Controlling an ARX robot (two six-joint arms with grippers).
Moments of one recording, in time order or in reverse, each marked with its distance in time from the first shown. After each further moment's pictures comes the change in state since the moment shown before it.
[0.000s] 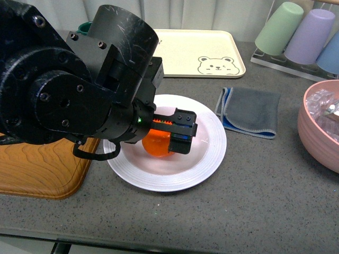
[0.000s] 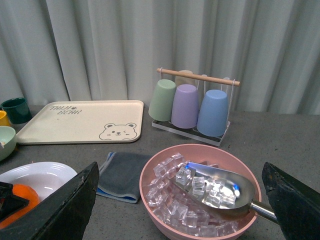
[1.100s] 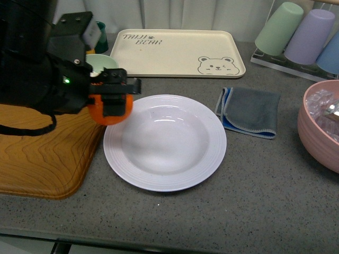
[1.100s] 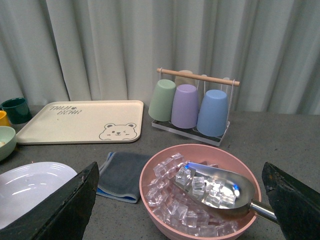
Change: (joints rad) left arm 0.172 -0.214 -0.129 -0.006 0.029 -0.005; right arm 0.000 0.000 0.000 0.000 0.000 0.000
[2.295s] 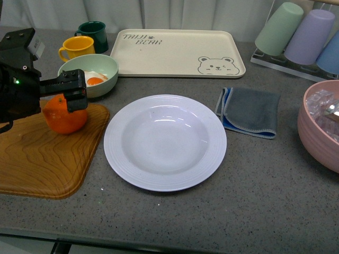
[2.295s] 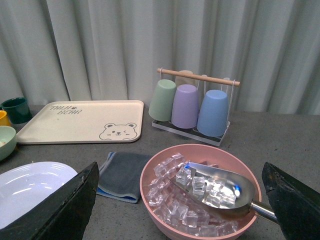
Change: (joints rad) left arm 0.239 0.110 0.056 -0.027 0.051 -0.017; right arm 0.000 0.000 0.000 0.000 0.000 0.000
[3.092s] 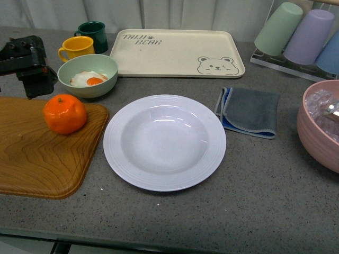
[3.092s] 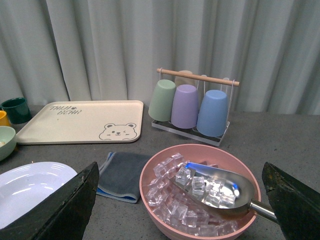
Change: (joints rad) left arm -0.006 -0.353 -0.277 0.131 -0.043 -0.014; right arm 0.000 0.000 0.000 0.000 0.000 0.000
